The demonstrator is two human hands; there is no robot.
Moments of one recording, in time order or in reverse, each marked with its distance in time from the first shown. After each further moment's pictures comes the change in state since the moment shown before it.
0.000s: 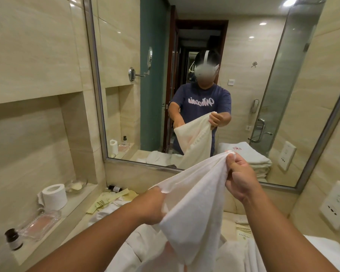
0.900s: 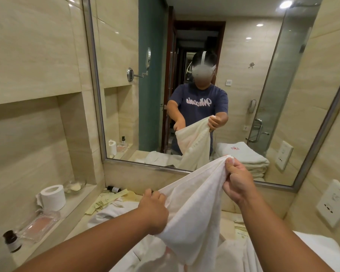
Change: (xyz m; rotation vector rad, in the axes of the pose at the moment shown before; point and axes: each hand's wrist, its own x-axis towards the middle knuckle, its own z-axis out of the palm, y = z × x) left_hand 0.004 0.019 0.021 0.817 -0.121 0.085; right_hand 0.007 0.016 -0.005 0.087 0.075 0.022
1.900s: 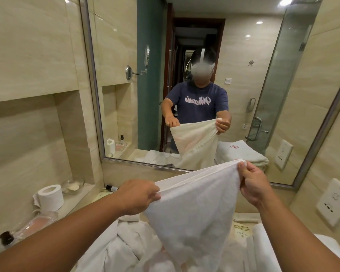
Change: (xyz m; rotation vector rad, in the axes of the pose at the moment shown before) left_hand -0.002 -0.074 0.019 -0.584 0.266 0.033; right_hand 0.005 -0.017 -0.048 -0.154 -0.001 -0.045
